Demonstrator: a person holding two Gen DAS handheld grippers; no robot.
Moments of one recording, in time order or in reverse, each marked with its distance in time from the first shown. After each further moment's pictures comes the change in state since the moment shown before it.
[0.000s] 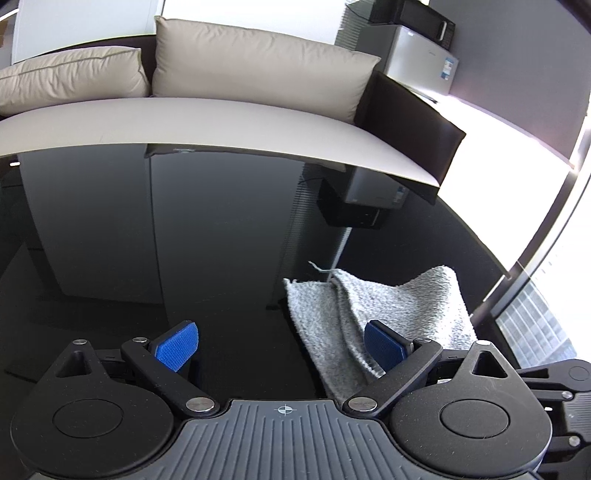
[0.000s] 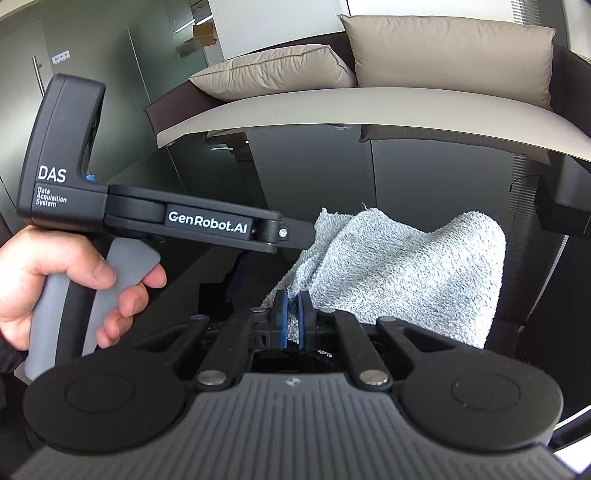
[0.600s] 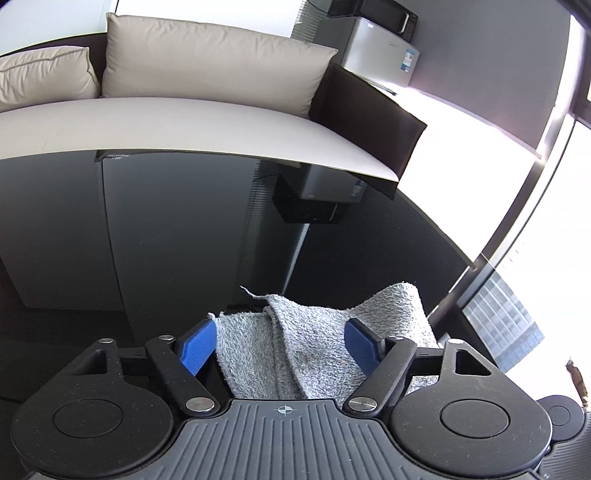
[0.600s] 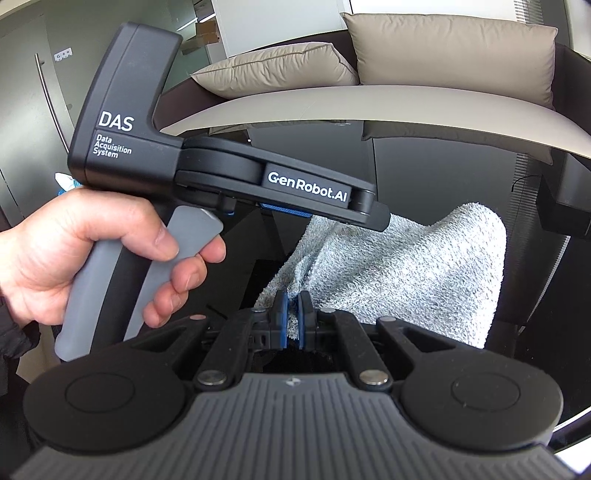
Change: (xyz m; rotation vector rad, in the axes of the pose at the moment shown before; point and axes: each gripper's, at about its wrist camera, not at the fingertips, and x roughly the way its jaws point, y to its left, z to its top) left arm 0.041 -0.029 0.013 0.047 -0.007 -0.114; right arm 0.000 -0.005 -0.009 0.004 0.004 0.010
